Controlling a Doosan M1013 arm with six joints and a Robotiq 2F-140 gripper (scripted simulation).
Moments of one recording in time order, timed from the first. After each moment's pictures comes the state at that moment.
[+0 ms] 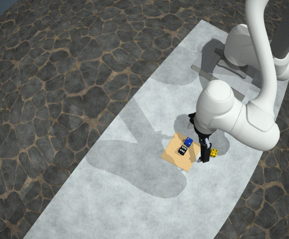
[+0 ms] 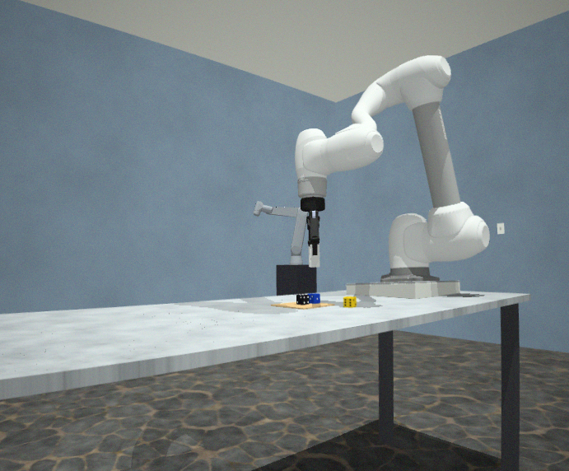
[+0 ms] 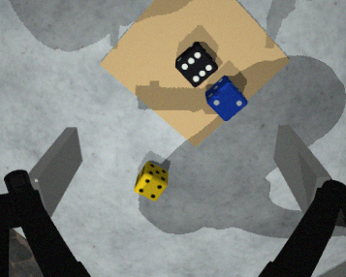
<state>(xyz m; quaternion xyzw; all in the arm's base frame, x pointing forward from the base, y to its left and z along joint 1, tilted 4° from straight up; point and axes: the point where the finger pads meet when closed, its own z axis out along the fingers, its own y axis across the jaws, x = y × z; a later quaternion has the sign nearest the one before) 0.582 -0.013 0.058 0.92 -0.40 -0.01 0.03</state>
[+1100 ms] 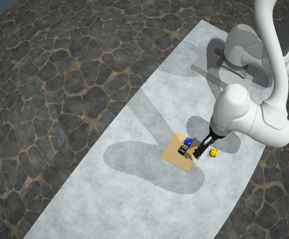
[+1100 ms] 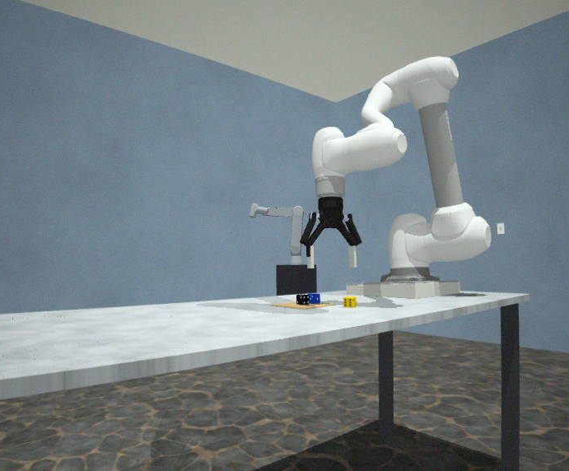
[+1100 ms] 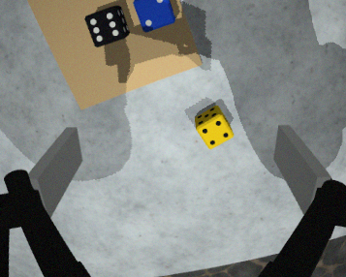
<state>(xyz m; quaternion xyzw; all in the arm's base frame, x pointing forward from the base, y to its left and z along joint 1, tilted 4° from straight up) 0.560 0.040 0.053 0.57 -0.82 0.00 0.03</state>
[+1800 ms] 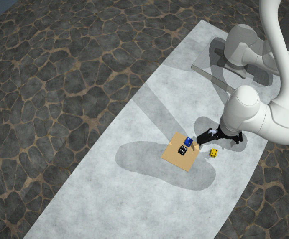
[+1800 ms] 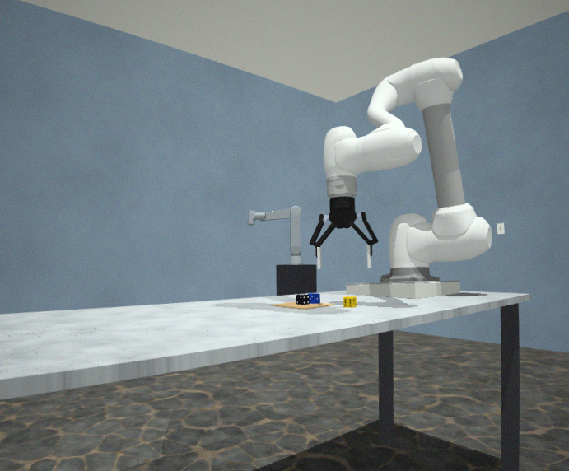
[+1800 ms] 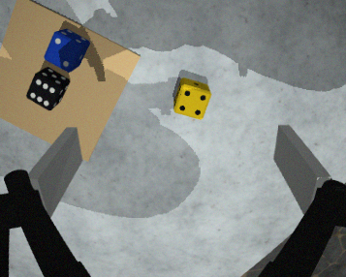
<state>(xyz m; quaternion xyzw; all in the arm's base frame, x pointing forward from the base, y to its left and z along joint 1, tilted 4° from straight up) 0.543 0.072 0.050 0.25 -0.97 0.01 0.02</state>
